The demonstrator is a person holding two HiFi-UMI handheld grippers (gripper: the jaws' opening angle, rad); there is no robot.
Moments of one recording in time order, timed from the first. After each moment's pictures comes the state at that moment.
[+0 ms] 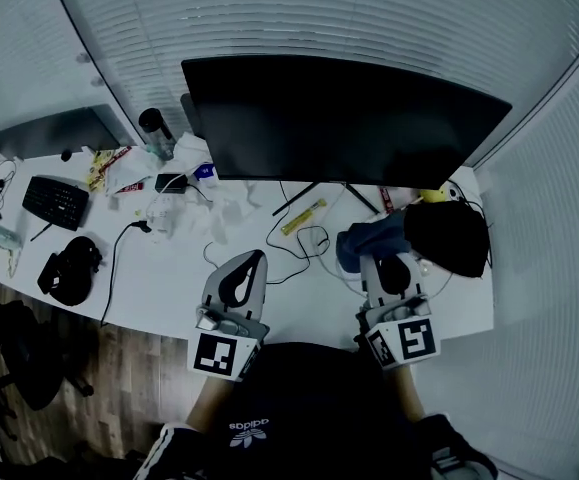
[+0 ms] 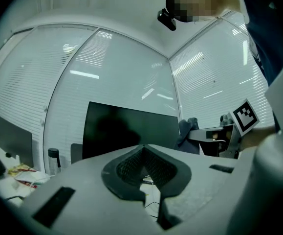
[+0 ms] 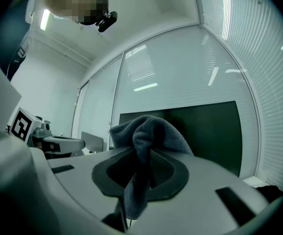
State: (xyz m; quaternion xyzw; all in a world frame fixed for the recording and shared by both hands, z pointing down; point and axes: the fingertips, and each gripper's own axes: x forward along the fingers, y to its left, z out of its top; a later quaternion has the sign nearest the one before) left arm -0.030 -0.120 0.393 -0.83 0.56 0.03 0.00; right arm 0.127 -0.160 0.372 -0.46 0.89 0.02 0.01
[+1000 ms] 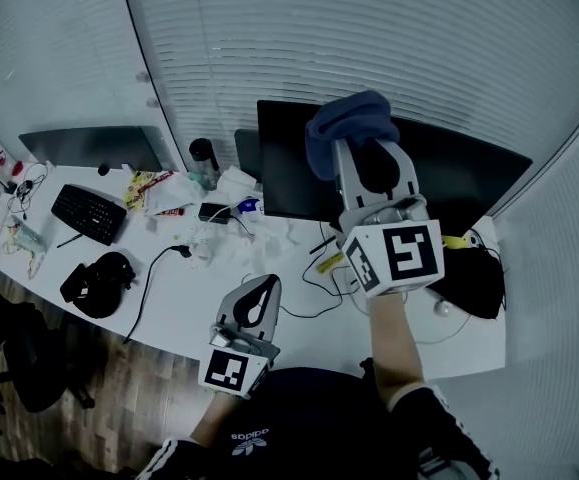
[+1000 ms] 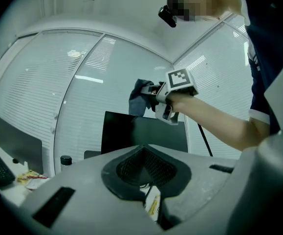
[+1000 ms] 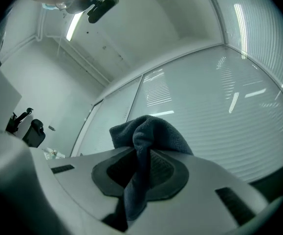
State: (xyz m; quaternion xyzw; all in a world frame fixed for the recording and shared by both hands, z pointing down) left arm -0.100 -0.108 0.368 -0.82 0.58 0.04 0.02; right arm -0.054 -0.245 0.172 -0.40 0.90 0.16 0.11
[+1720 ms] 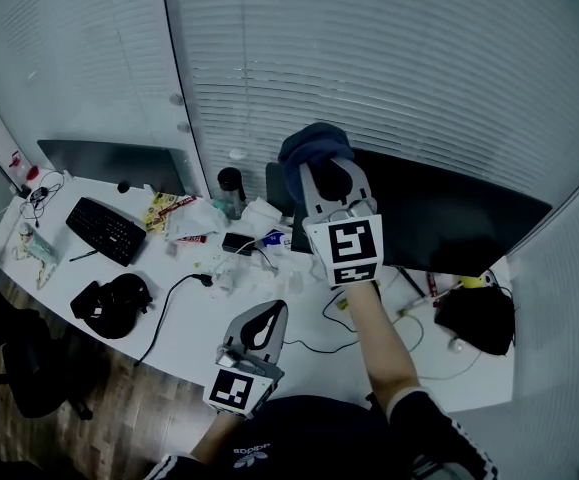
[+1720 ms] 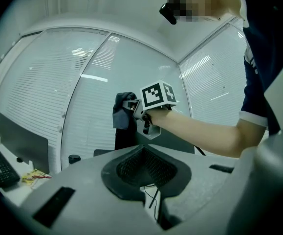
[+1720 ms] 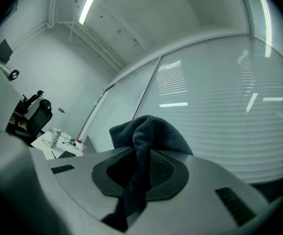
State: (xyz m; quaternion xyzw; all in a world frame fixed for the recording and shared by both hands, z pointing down) left arm -0.153 -0.123 0.371 -0.81 0.58 0.05 0.01; right arm -0.181 -0.308 0.230 -0.37 0.91 0.19 0.02
